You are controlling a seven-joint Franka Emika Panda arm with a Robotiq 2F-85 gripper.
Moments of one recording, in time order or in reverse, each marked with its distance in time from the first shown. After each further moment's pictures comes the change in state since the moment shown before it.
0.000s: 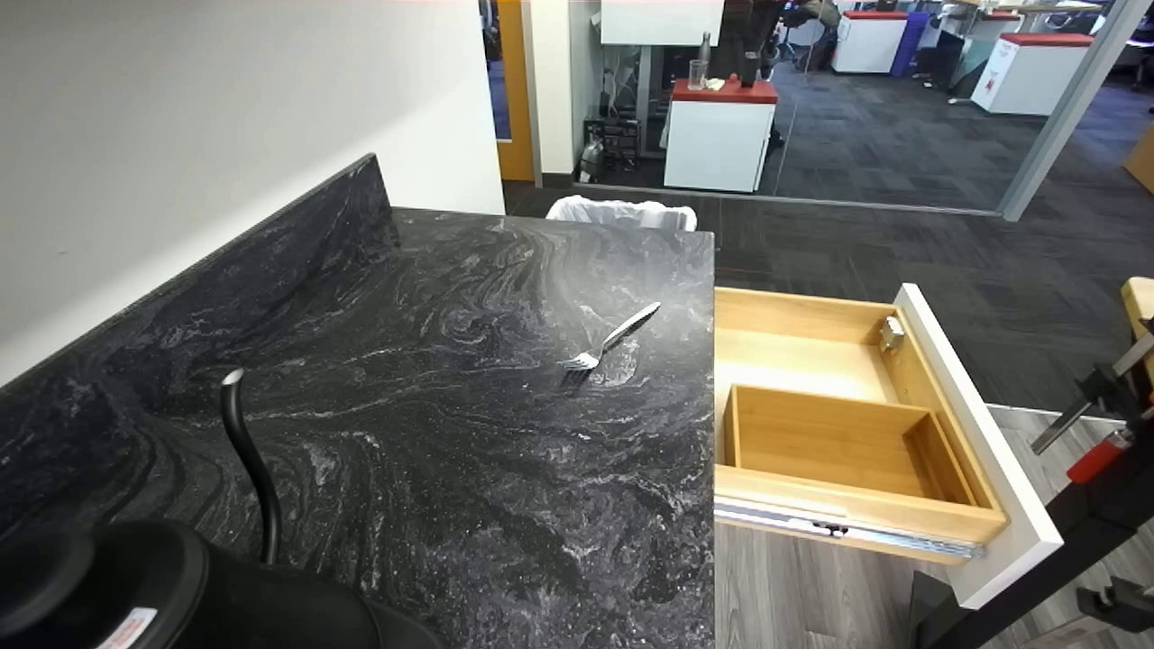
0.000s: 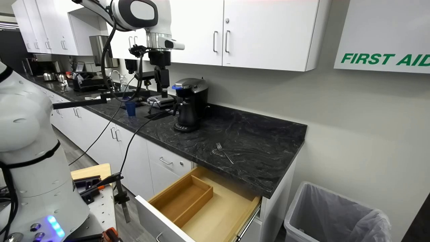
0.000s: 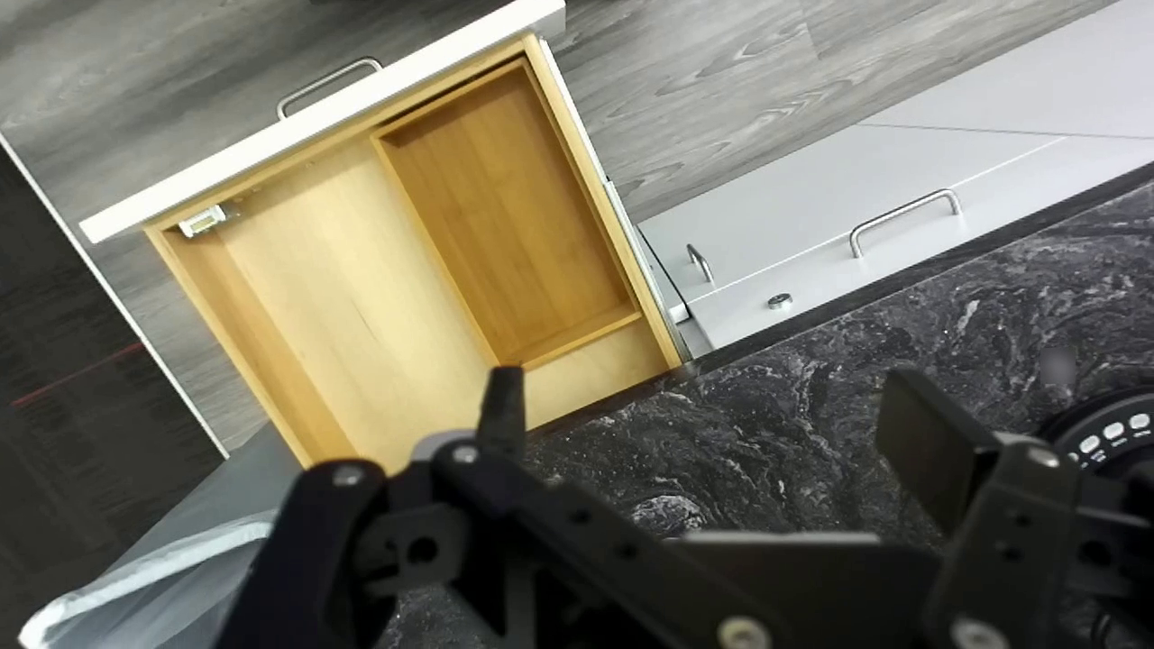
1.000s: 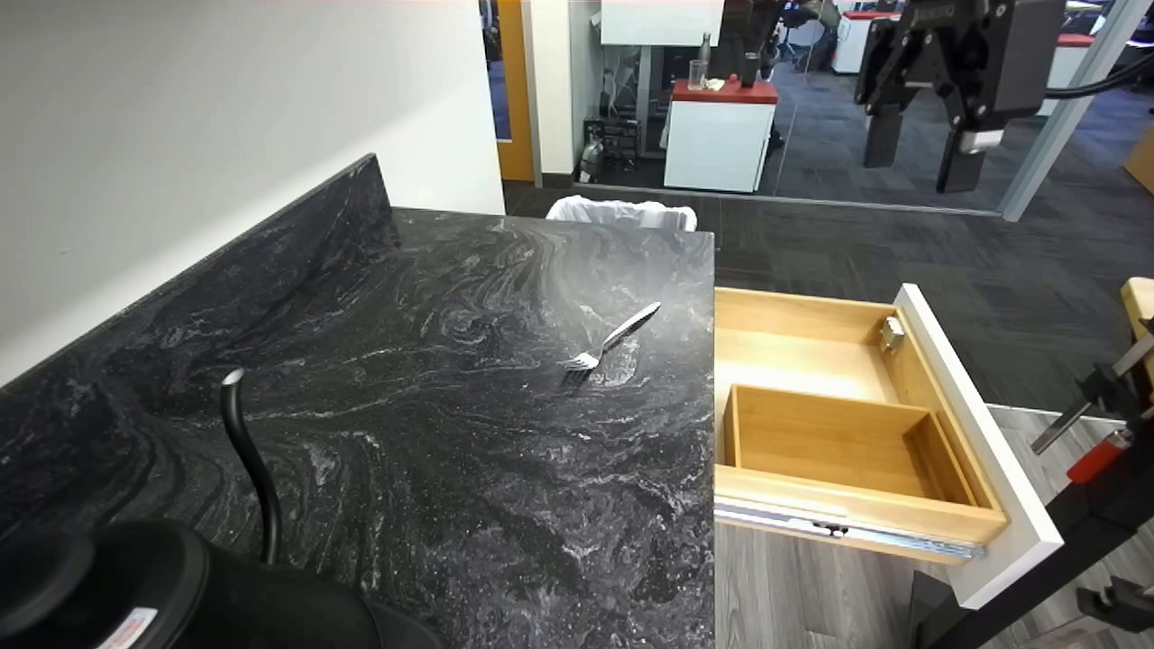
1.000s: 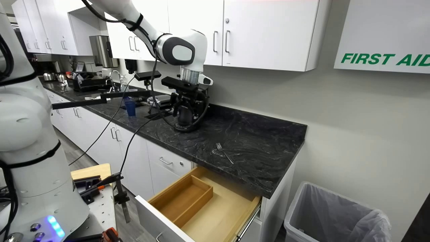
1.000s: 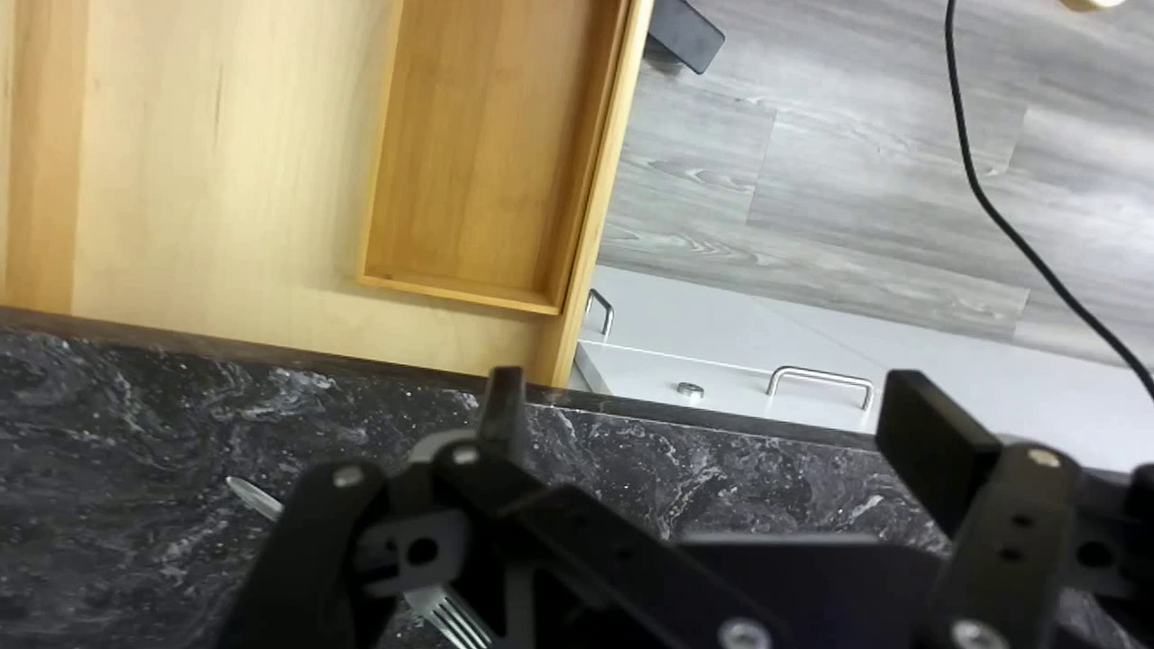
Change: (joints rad) arm 0.030 0.429 -0.143 0.115 0.022 0.185 -0.810
